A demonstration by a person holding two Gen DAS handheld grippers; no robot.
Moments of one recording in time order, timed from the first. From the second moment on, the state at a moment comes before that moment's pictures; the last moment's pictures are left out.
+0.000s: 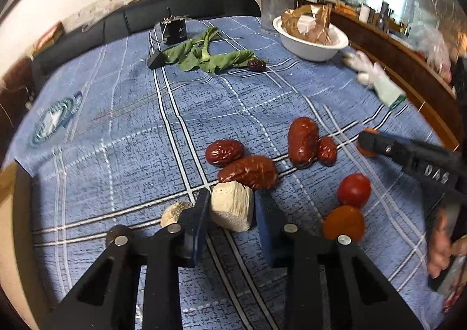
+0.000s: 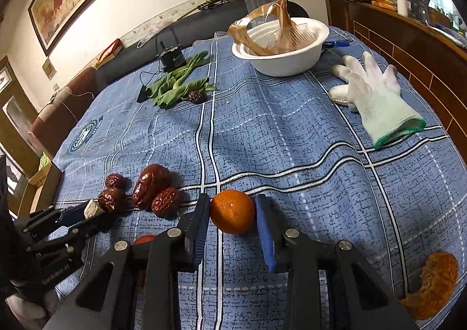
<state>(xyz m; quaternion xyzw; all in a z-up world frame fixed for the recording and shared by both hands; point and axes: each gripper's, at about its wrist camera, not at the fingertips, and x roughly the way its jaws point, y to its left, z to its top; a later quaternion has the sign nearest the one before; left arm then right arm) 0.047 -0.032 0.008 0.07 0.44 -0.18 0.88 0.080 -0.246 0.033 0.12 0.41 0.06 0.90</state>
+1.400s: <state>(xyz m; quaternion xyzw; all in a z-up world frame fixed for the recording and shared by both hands) -0.095 0.297 0.051 -0.18 0.40 0.11 0.89 -0.027 0.091 0.077 -0.02 0.42 0.40 0.82</state>
